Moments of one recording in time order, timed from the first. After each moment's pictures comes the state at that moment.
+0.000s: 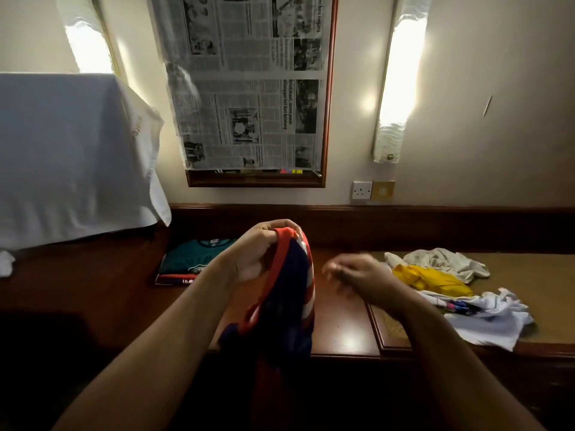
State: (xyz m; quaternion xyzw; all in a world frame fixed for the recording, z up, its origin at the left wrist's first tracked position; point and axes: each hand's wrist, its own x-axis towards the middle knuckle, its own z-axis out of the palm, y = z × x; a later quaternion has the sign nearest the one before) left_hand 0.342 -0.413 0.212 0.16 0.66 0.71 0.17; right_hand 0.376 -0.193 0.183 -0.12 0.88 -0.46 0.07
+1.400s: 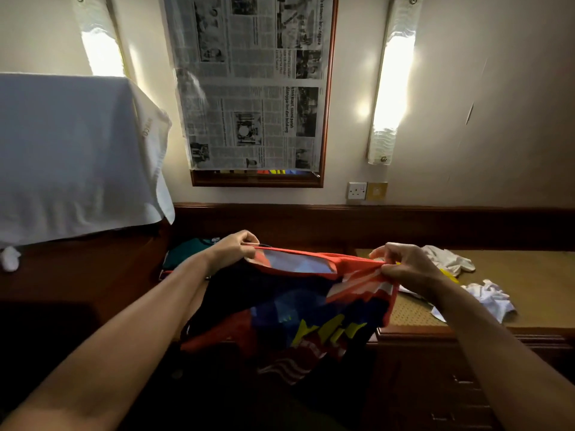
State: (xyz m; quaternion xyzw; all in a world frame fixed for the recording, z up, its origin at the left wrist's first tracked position) left_hand 0.346 -0.493 0.175 0.07 0.90 0.42 0.07; right_hand 0.401 -0.139 0.165 -0.09 0.89 -0.44 -0.08
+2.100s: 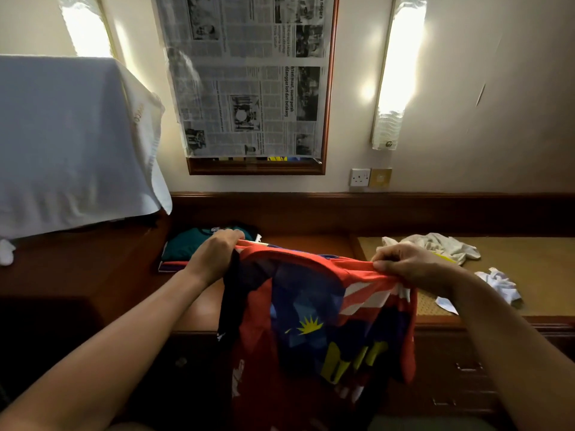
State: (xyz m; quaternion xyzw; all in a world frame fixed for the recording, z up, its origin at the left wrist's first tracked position) left_hand 0.325 -0.529 0.118 0.22 0.93 0.16 -0.25; right_hand 0.391 -0.141 0.170 -0.08 0.89 -0.44 0.11
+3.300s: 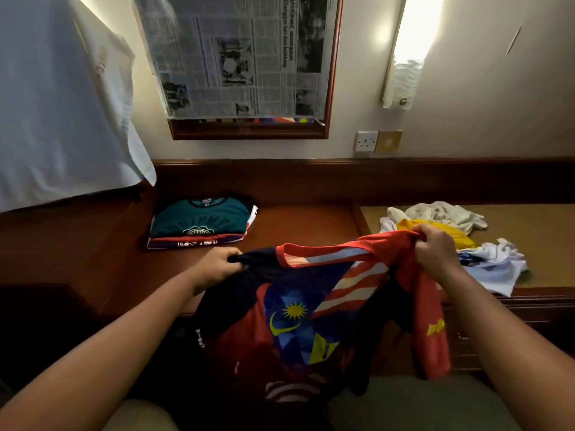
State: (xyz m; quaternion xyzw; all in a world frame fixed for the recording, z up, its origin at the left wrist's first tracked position) left_hand 0.292 -0.545 0.049 0.09 0.89 0.44 0.10; right_hand 0.303 -0.115 0.069 0.11 0.92 -0.32 -0.19
